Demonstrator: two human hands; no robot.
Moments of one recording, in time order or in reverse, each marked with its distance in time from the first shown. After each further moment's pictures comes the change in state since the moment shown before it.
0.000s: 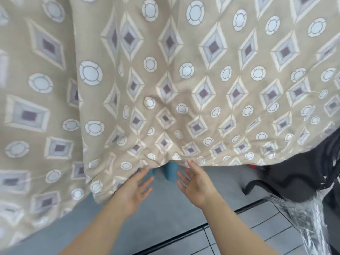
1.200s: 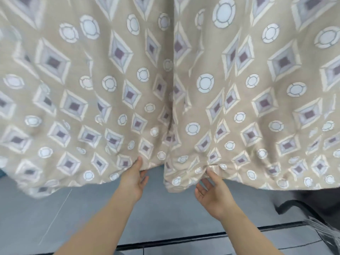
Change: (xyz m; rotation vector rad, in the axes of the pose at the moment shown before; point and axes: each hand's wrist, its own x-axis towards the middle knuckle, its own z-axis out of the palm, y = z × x) left_hand -0.026 0.040 -0.088 -0.264 0.292 0.158; right_hand -0.018 0.052 0.037 -0.021 -0.037 0.105
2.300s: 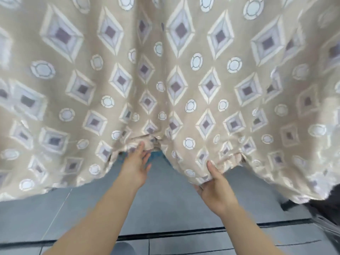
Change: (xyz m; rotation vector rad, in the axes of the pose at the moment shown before) left_hand 0.017 0.016 -0.009 -0.002 -0.077 0.018; right_hand 0.001 0.019 0.017 0.004 -0.150 -0.093
